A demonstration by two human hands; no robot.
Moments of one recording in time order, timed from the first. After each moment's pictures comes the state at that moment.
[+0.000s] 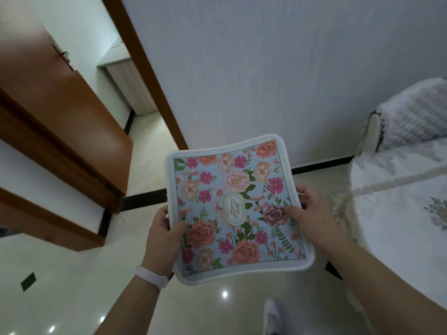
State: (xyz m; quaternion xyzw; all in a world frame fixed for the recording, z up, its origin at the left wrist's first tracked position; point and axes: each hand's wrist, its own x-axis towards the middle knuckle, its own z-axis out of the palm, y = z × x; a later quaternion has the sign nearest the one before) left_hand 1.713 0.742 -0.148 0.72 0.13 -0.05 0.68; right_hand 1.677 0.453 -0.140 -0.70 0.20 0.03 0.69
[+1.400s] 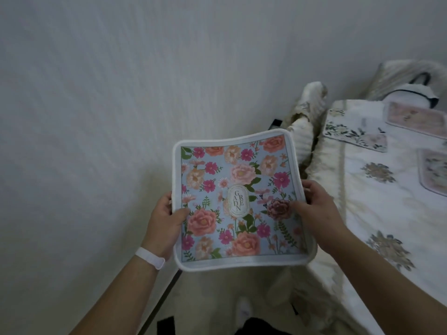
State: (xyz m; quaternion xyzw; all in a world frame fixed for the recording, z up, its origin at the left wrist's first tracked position) left_hand 2.258 0.331 -0.149 0.65 -0.21 -0.39 0.61; right_hand 1.989 0.201 -0.116 -0.59 0.51 -0.32 0.53
